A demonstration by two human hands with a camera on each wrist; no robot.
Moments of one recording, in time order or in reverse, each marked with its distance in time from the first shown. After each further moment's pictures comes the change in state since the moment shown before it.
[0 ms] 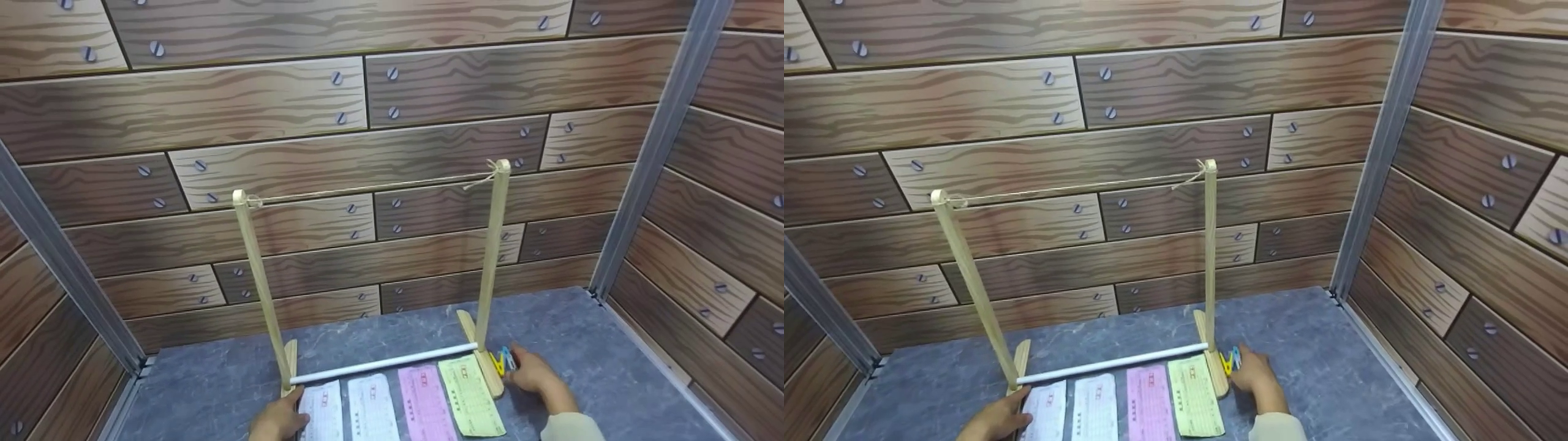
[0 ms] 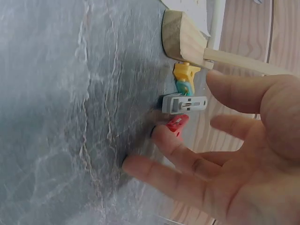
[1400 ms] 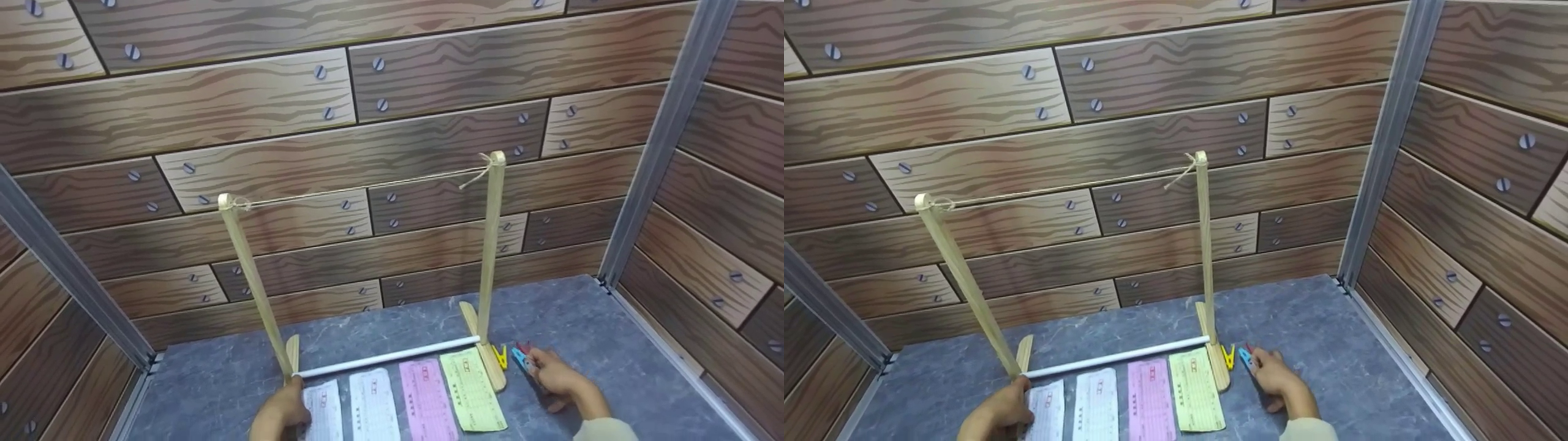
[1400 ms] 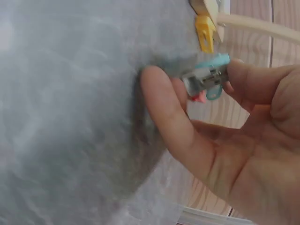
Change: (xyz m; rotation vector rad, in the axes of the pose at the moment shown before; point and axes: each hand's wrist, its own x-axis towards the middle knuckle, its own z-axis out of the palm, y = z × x) left_hand 0.004 0.014 -0.004 -0.064 0.017 0.064; right_hand -0.014 0.036 -0.019 0.341 -0.226 0.214
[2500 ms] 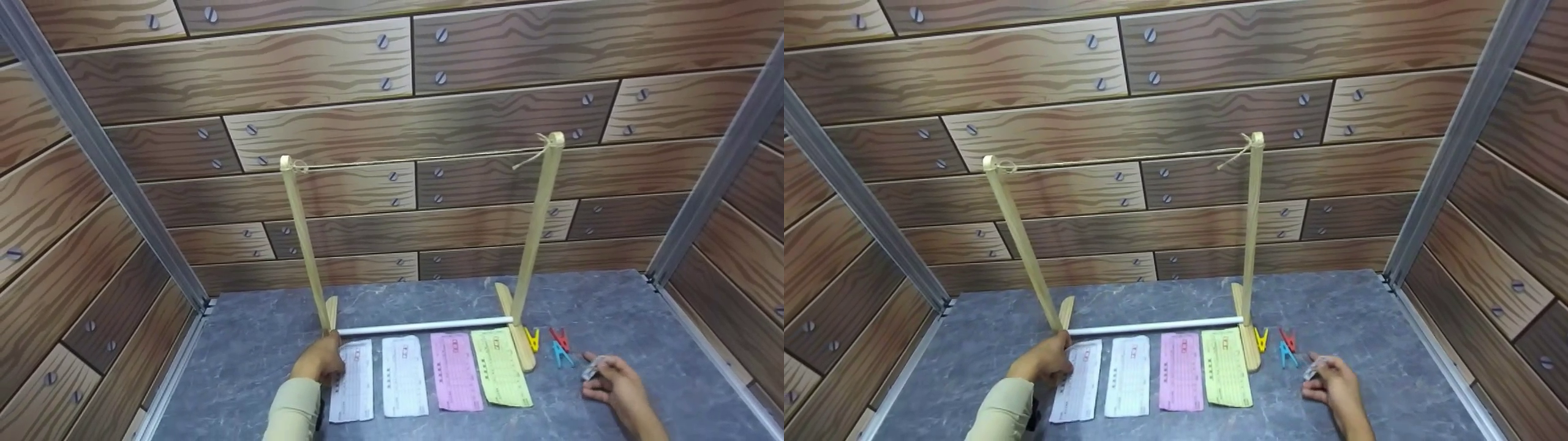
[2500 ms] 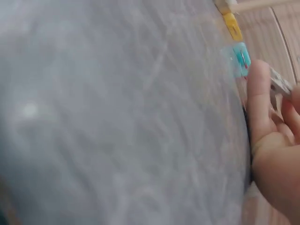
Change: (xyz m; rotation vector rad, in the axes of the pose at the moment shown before) left_hand 0.000 -0.007 0.003 -0.027 0.052 0.103; right_hand -0.017 0.060 -0.010 0.811 0.104 -0.090
